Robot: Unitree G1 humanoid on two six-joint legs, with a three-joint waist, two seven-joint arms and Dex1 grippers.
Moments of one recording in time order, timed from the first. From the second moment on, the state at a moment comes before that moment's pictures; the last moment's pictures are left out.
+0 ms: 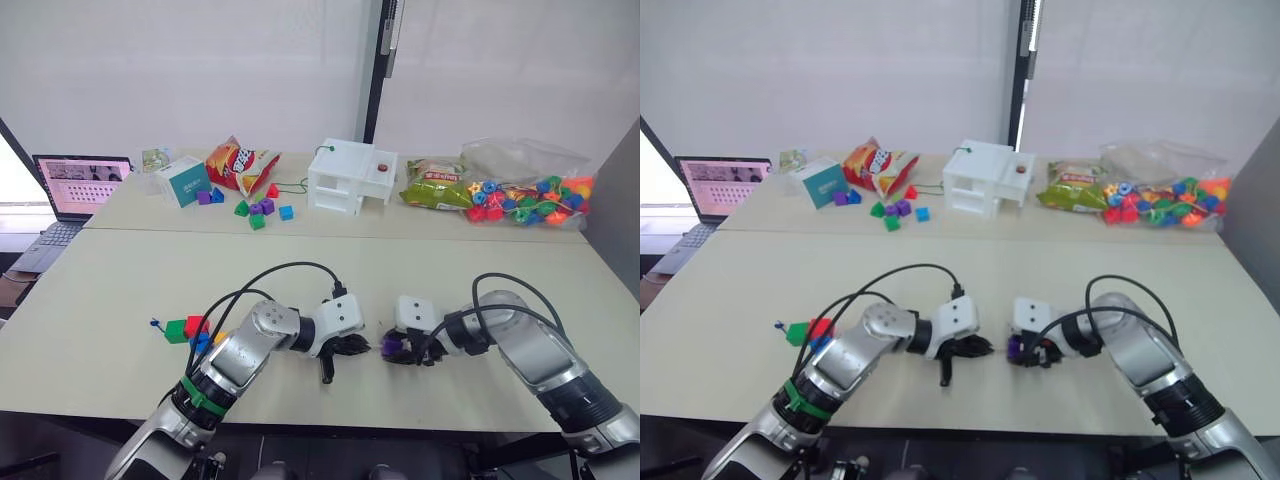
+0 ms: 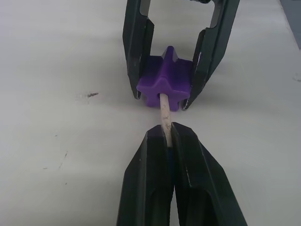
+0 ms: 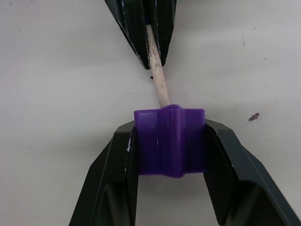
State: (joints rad) left arm -0.60 0.36 -0.50 -0.08 -0.07 0.57 -1.00; right arm -0.49 -0.78 0.35 -0.12 0.04 0.48 1.23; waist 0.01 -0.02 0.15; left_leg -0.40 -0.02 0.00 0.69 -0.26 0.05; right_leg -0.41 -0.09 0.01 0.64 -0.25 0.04
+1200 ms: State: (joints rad) left arm -0.58 0.36 -0.46 -0.12 -0.07 0.64 -1.02; right arm -0.52 -0.73 0.38 -0.14 0.01 0.56 1.26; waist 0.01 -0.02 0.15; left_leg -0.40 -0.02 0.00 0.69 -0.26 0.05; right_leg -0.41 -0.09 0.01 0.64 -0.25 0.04
